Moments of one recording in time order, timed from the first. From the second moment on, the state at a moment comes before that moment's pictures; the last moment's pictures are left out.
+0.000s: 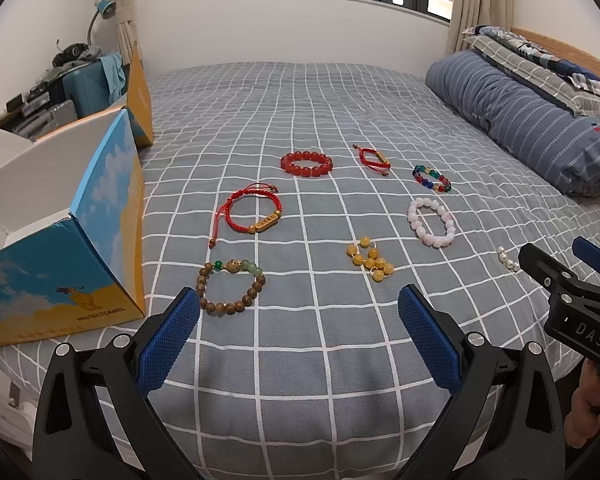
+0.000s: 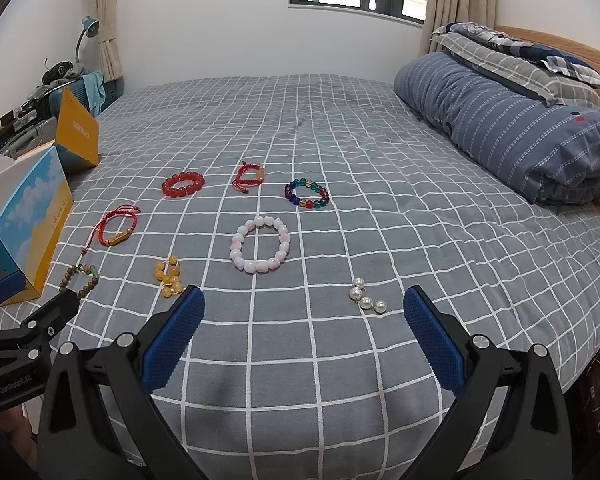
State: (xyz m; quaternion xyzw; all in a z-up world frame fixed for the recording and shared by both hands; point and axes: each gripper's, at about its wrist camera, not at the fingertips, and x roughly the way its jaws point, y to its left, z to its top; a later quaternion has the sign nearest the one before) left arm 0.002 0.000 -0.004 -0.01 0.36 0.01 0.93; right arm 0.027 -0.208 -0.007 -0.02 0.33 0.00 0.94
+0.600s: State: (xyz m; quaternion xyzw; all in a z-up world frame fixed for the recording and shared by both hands) left arm 0.003 -0.001 -0.004 -0.01 0.36 0.01 0.93; right arm 0.031 -0.207 -0.008 -0.02 0.33 0.00 0.94
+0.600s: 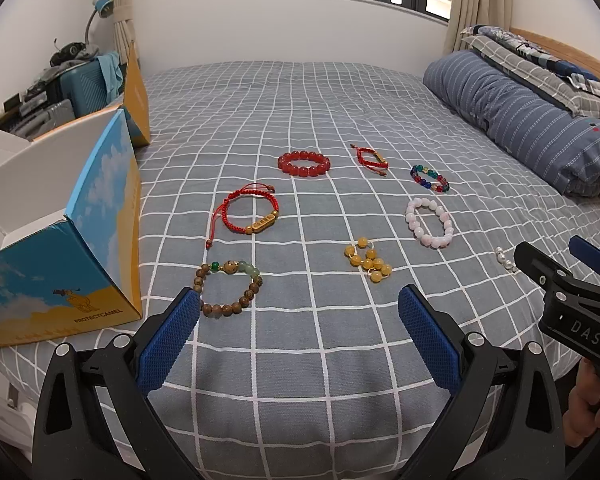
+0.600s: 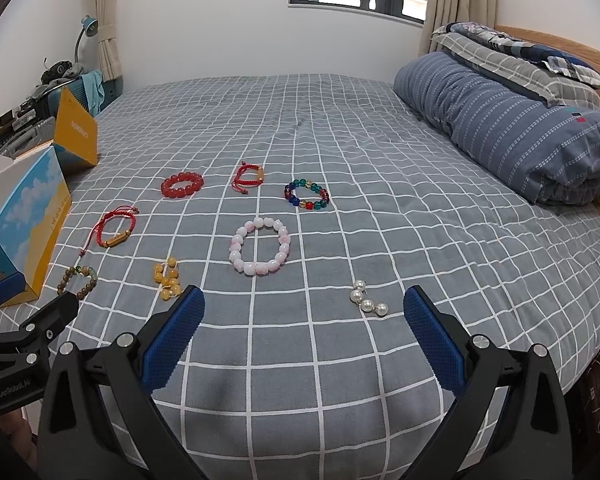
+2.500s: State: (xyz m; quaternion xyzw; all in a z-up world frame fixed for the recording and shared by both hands) left arm 0.195 0.055 -0.061 -0.02 0.50 0.02 0.87; right arm 0.192 -0.181 -0.068 0.00 0.49 0.00 0.87
